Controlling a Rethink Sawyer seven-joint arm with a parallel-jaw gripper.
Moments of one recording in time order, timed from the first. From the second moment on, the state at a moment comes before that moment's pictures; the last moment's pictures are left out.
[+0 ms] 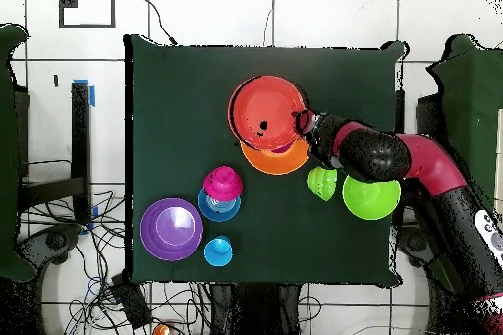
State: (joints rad) arm -1.21 -0.35 1.07 1.67 -0.64 0.64 1.97
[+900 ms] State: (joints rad) arm -1.23 -0.35 1.04 1.66 -0.65 0.72 1.97
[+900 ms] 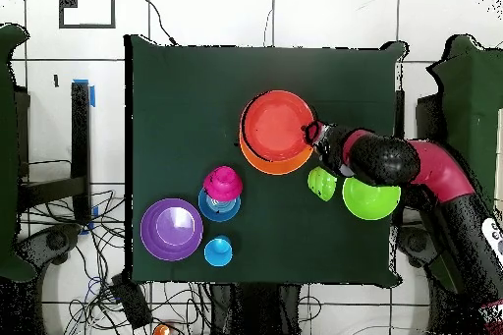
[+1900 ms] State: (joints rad) arm -1.33 -0.30 1.09 1.70 -0.65 0.72 1.94
